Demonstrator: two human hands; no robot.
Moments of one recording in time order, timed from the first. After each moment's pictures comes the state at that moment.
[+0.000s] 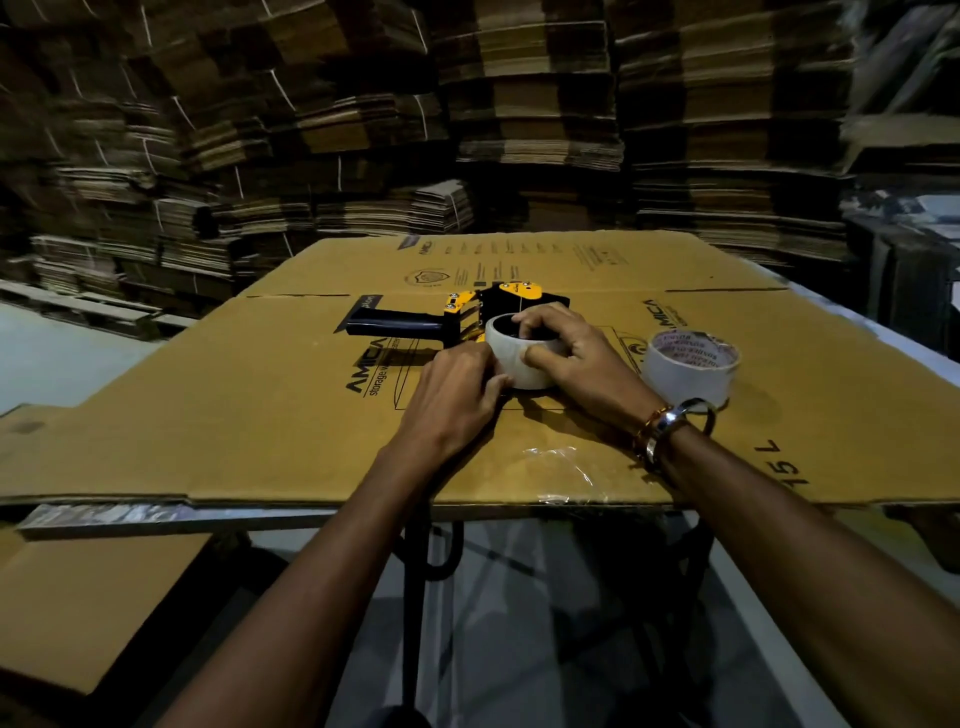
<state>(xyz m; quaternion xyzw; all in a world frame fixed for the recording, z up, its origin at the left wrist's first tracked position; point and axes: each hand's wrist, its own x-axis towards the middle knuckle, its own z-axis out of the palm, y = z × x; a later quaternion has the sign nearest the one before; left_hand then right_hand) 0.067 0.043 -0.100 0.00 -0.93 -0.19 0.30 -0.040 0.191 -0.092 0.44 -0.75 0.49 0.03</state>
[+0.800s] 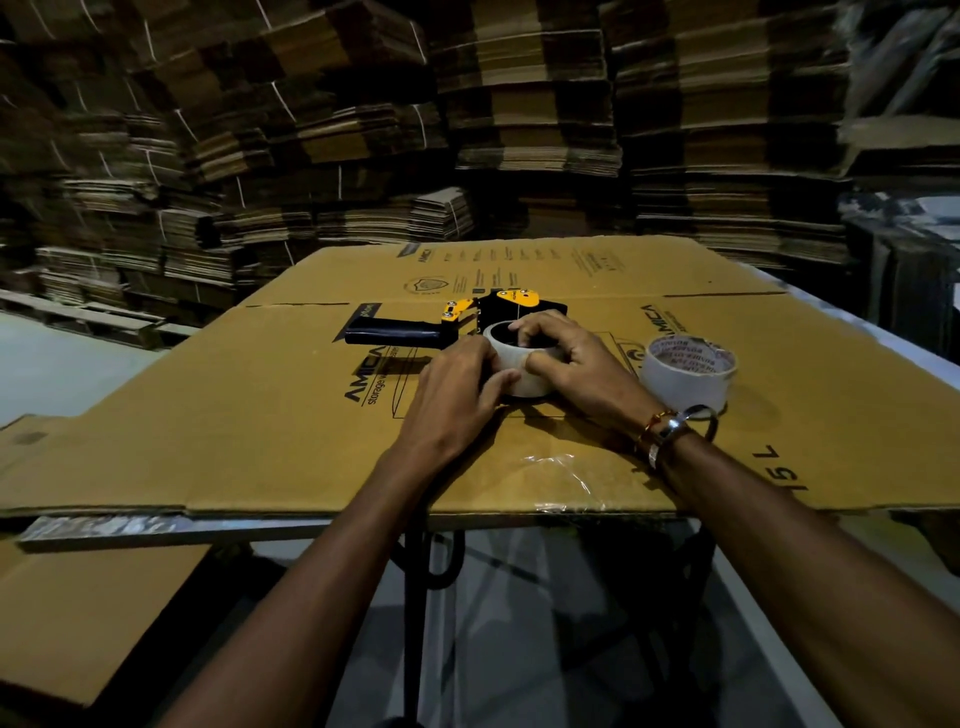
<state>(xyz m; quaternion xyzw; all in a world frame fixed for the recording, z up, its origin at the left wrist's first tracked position) 0.064 0.043 -0.099 -0.01 -0.91 -0.24 0.33 -0.046 0.193 -0.091 0.46 -0.75 0.48 0.02</state>
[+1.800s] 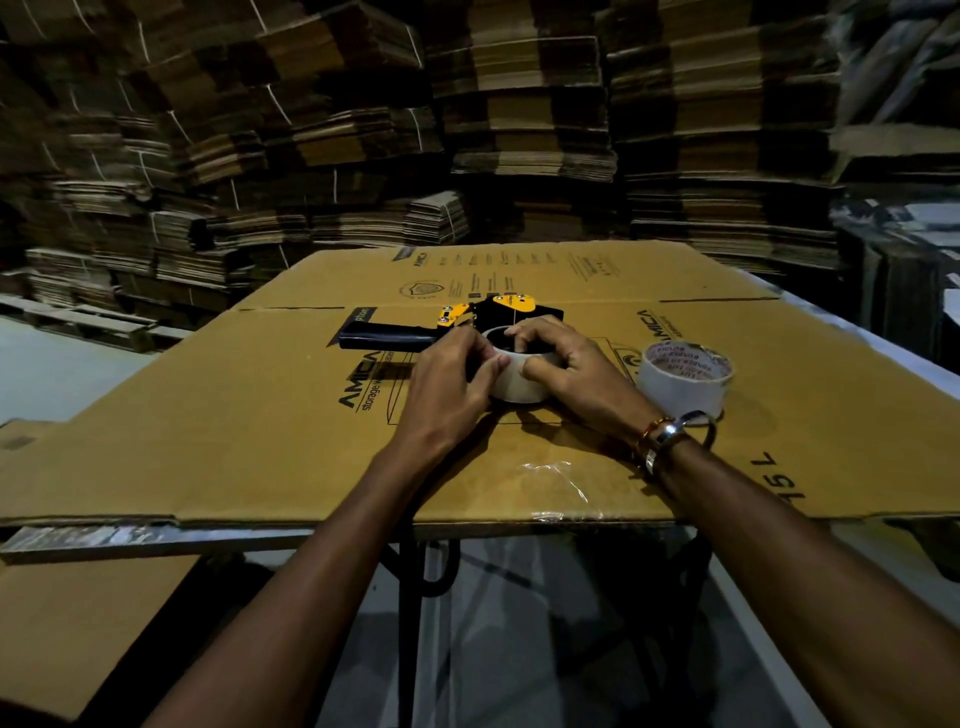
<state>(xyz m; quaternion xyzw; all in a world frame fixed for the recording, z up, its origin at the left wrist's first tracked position) 0.055 0.039 -0.096 -0.02 -0.87 -0.31 0.37 -0.045 0.194 -0.089 0.45 -0.75 0.48 0.01</state>
